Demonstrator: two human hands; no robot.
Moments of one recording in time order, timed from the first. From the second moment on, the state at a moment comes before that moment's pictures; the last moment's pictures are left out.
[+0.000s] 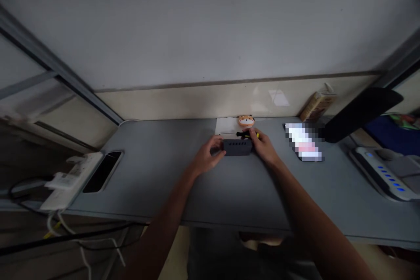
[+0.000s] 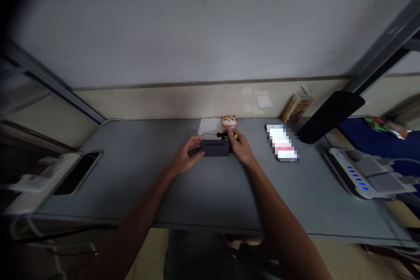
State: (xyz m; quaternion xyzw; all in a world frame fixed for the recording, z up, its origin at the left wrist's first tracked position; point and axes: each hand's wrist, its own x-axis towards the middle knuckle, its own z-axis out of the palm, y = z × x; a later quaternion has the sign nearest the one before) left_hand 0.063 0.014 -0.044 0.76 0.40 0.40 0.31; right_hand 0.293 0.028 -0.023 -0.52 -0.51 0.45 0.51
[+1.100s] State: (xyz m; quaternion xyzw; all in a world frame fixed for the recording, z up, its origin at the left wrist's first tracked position) left_hand 0.065 0.007 -0.028 0.76 0.46 0.33 0.33; right_hand 0.293 0.029 -0.029 -0.52 -0.55 0.45 0.48
